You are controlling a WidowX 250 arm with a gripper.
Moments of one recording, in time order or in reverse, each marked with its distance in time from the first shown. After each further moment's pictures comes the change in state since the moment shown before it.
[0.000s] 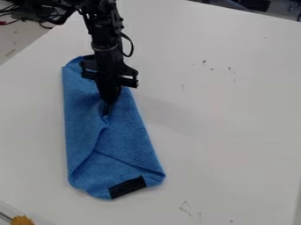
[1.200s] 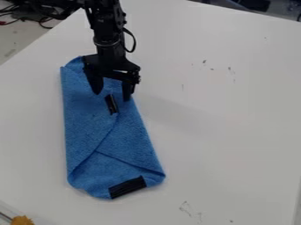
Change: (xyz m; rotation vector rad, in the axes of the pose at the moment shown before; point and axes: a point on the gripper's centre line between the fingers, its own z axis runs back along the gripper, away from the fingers) arm 0.006 -0.003 0.007 0.005 -0.017 -0.008
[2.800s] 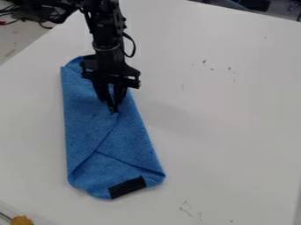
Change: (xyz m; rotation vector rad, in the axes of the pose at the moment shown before) arm -0.011 -0.002 0.002 0.002 0.009 0.021
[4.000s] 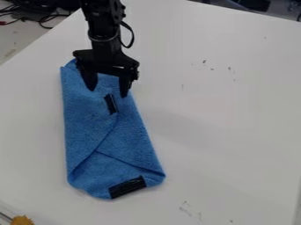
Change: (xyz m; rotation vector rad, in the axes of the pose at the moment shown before) arm -0.007 0.000 0.027 0.050 -0.074 0.047
